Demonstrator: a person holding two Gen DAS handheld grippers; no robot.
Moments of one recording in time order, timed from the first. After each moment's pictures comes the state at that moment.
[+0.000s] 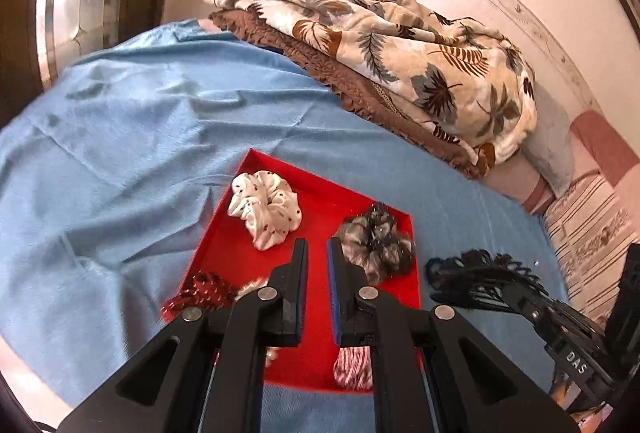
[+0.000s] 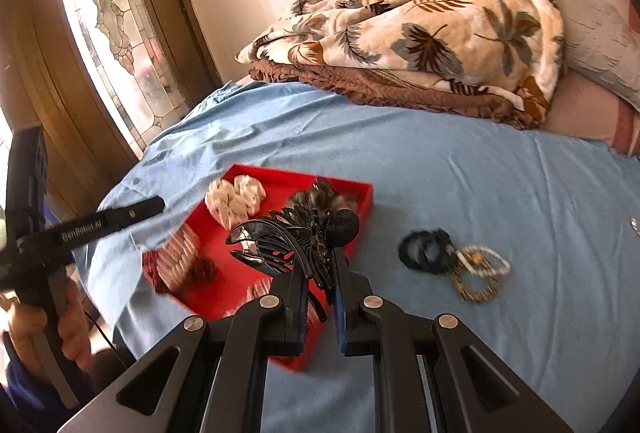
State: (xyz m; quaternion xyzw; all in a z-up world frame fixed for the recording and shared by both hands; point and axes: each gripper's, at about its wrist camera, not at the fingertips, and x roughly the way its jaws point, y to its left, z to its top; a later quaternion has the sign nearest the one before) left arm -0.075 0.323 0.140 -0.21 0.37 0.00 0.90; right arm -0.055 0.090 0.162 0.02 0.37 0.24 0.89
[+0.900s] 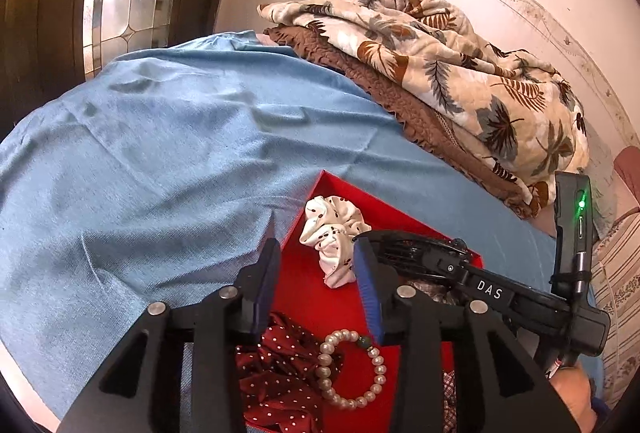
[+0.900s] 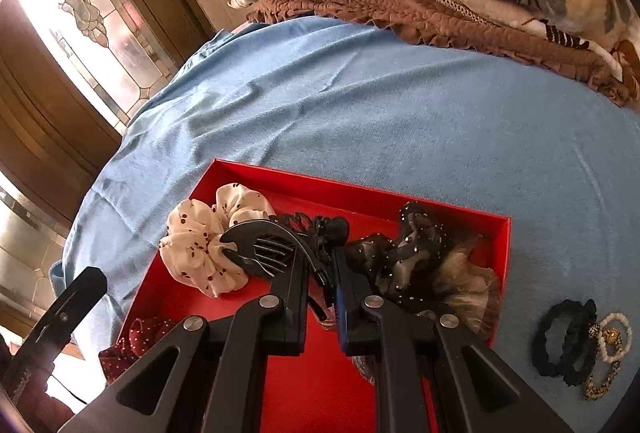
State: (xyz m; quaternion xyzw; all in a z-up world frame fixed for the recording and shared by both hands) left arm -0.068 0.362 0.102 -0.22 0.32 0.10 0.91; right arm 0.072 0.202 0.076 0.03 0.47 0.27 0.84
